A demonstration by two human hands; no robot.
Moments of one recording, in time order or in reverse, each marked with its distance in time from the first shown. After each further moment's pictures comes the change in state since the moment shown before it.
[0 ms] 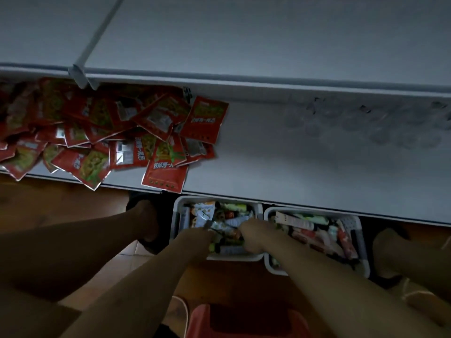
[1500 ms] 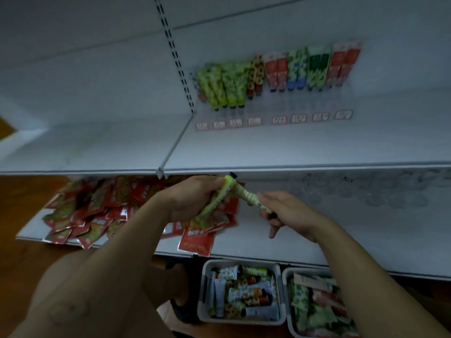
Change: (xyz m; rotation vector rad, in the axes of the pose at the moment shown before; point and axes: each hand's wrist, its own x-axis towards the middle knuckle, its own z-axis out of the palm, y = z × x) left_hand -0.213 -0.015 -0.209 -1.361 0.419 0.394; right_hand -0.184 -0.008 -0.130 1.122 0.576 -0.490
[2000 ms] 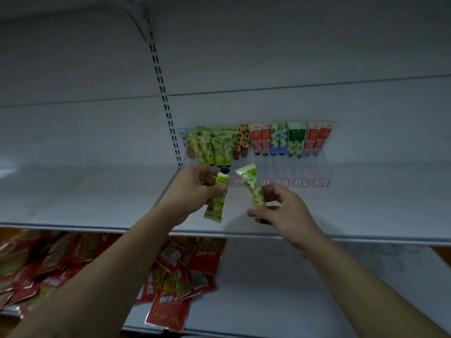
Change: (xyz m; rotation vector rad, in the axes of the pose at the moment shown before) left_hand 0.037 0.102 -0.001 0.190 0.443 0.505; right_hand 0.020 -0.089 -0.042 -0.067 0.452 -0.327
